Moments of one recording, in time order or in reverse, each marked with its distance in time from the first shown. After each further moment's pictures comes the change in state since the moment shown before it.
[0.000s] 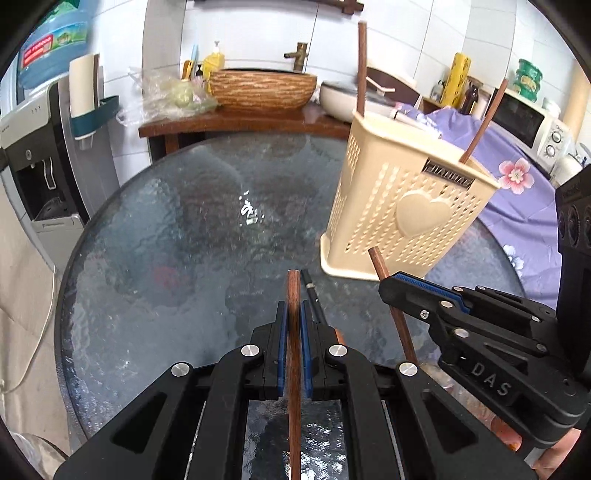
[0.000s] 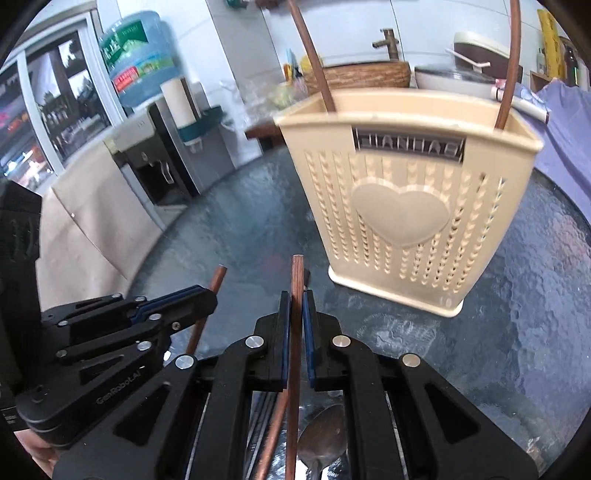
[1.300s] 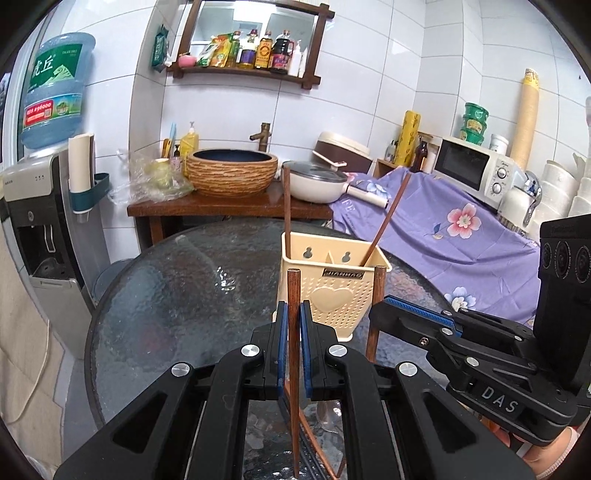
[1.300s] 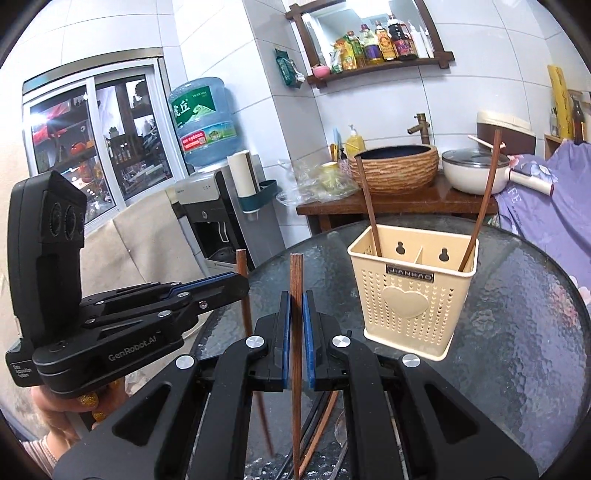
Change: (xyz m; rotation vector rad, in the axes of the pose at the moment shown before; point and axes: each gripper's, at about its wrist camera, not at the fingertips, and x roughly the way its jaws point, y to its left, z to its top) left arm -0.121 -0.035 0.018 0.062 -0.264 -0.109; right arm -0.140 0.032 0.007 -0.101 -0.261 0.136
